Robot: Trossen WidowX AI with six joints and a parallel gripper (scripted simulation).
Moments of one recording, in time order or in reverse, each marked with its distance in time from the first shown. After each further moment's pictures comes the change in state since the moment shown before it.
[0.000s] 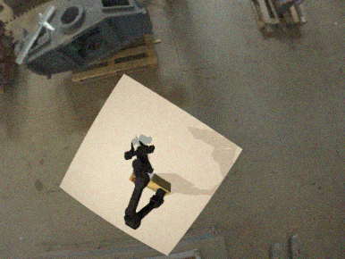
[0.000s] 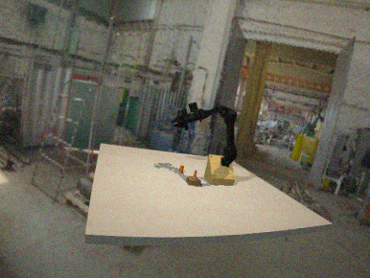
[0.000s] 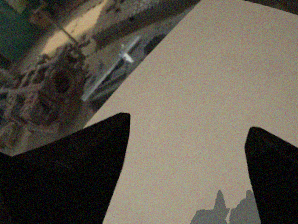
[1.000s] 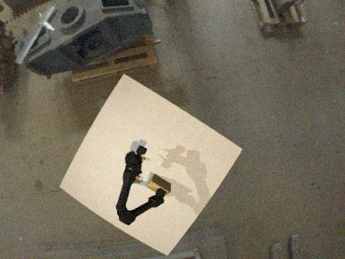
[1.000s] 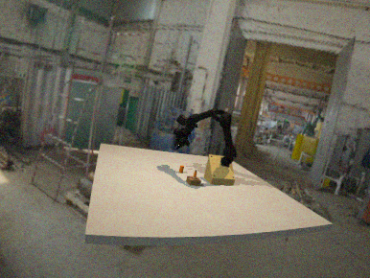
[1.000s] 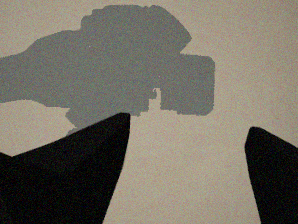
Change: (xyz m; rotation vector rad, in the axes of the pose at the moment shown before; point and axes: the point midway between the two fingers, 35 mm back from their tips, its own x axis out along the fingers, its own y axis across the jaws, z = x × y) arm 0.022 -0.031 -0.160 -1.107 0.699 -0.059
